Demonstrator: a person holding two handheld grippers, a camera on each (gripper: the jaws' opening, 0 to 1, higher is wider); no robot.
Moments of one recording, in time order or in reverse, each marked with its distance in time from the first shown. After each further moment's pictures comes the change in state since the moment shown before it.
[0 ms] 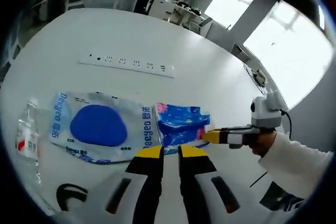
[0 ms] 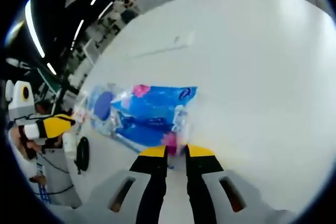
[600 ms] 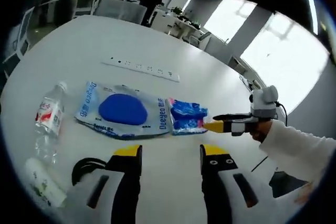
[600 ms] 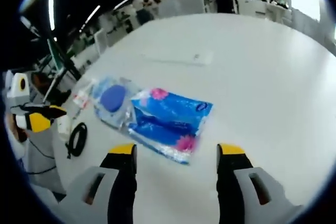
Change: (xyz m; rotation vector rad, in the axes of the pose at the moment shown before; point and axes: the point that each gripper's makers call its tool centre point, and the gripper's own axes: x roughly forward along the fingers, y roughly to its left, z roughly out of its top) left arm -0.069 0.029 -0.024 0.056 -0.136 0.025; right arm -0.027 0.023 0.007 -0.229 -0.088 -0.053
